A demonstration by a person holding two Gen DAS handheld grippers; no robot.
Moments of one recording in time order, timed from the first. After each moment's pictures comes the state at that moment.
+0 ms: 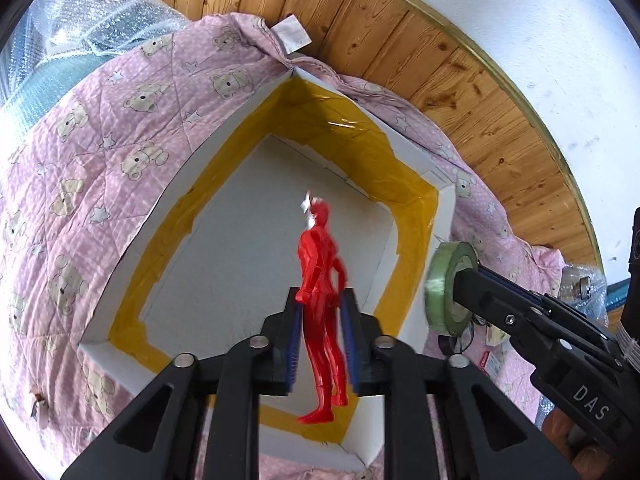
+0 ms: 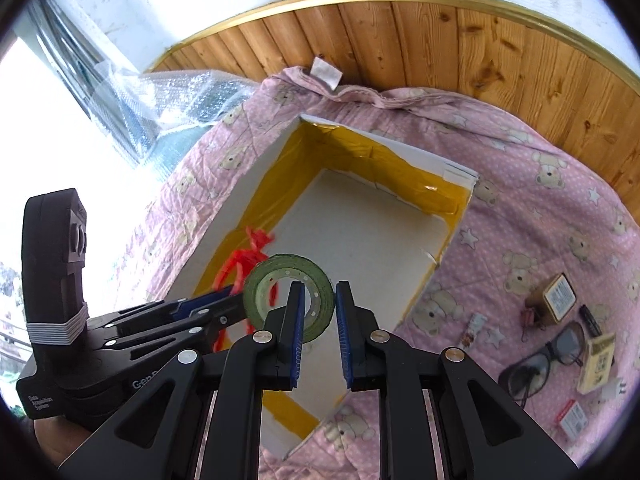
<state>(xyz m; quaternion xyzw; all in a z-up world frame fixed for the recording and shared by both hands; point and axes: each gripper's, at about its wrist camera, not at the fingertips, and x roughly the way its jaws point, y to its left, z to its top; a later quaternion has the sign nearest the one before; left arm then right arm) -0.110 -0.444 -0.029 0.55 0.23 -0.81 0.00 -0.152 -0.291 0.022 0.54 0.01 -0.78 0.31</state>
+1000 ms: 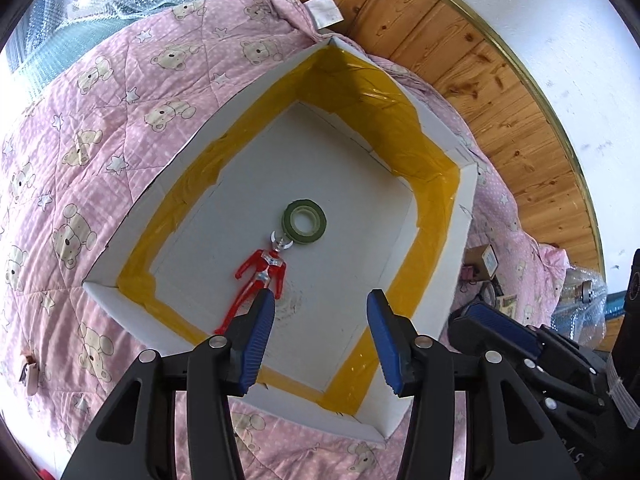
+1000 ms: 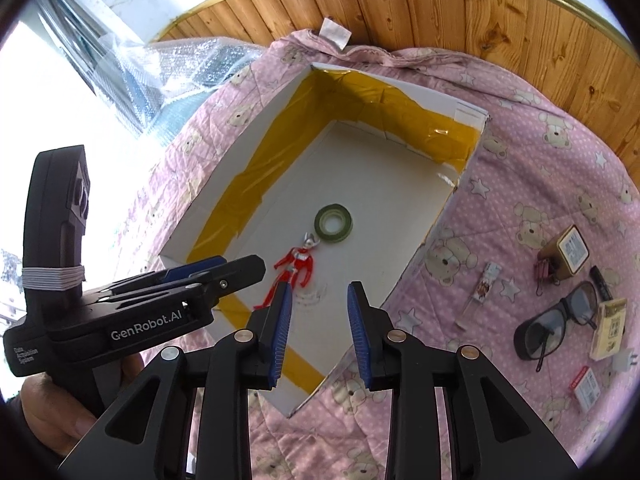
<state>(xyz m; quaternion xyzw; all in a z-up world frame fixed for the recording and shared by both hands) -0.078 -0.454 -0.045 0.57 0.25 -0.78 0.01 -0.110 -0.283 0.006 0.57 0.03 -0.75 0.33</state>
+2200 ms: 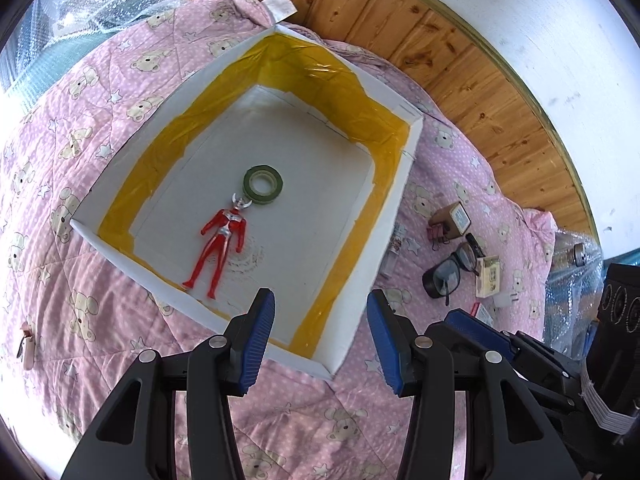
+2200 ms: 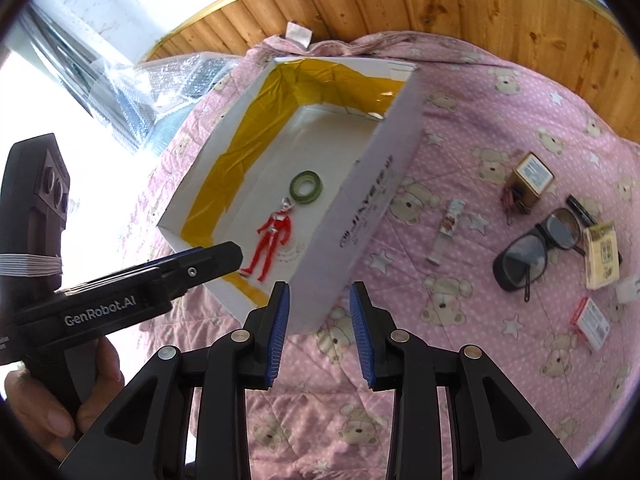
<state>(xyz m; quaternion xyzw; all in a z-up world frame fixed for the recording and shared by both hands) -0.045 -0.395 -0.016 0.57 0.22 -0.79 -0.01 -0.067 -0.210 0.002 0.57 -0.03 -0.76 0.30</state>
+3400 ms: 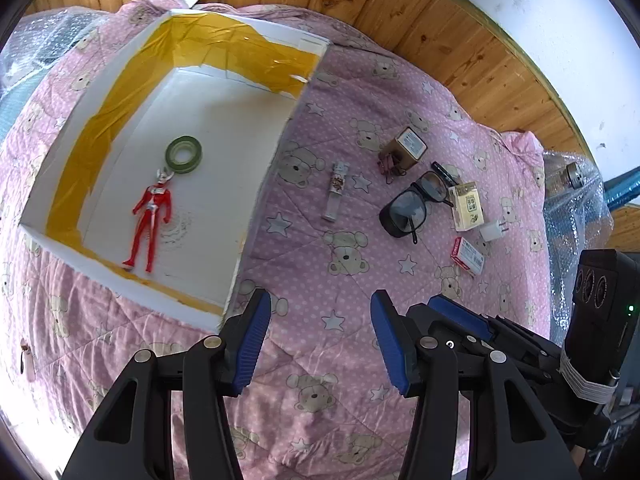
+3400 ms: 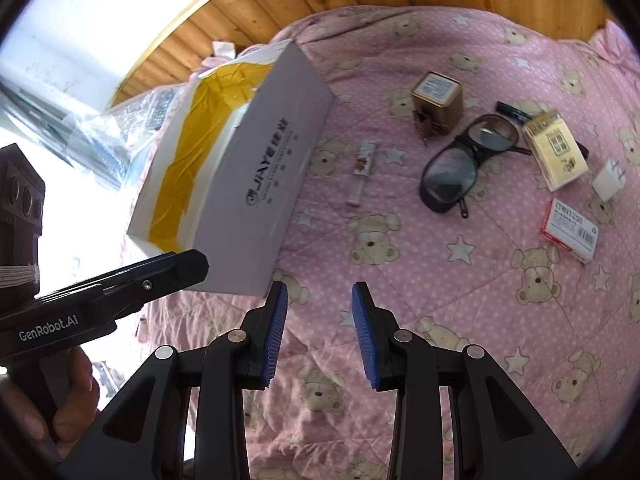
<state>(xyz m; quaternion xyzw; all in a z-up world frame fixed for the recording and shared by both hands) -0.038 -0.298 -0.018 0.61 0.14 -0.77 -0.07 -0.046 -0.108 -0.038 0.59 -0.12 -0.76 0.24</state>
